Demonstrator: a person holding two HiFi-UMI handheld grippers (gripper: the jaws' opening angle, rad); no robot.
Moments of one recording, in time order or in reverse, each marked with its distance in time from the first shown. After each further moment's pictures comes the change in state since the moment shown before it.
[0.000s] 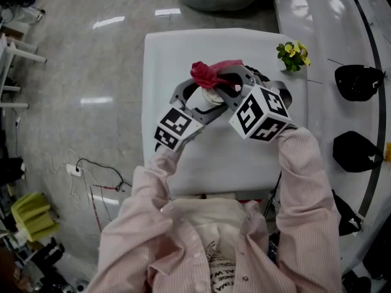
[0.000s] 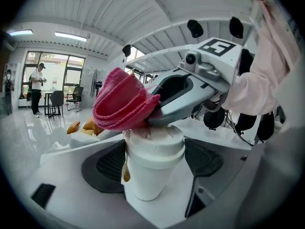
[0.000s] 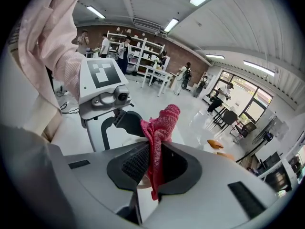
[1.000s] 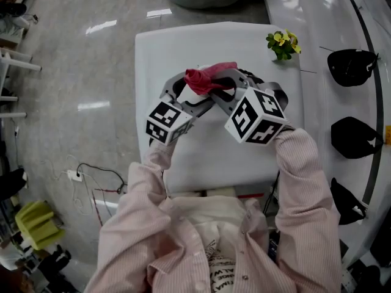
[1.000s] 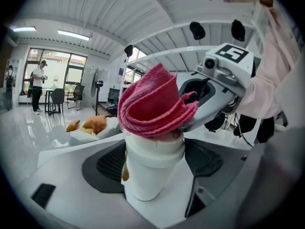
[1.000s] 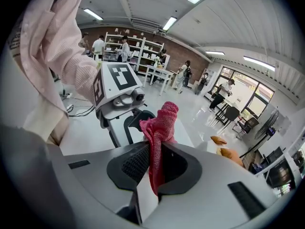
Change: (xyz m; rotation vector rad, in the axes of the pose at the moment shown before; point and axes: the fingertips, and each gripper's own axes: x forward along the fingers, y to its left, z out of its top) left arm 0.000 0.001 -0.002 -0.024 -0.013 -0.003; right arm -0.018 0.030 -0.007 0.036 0.016 0.029
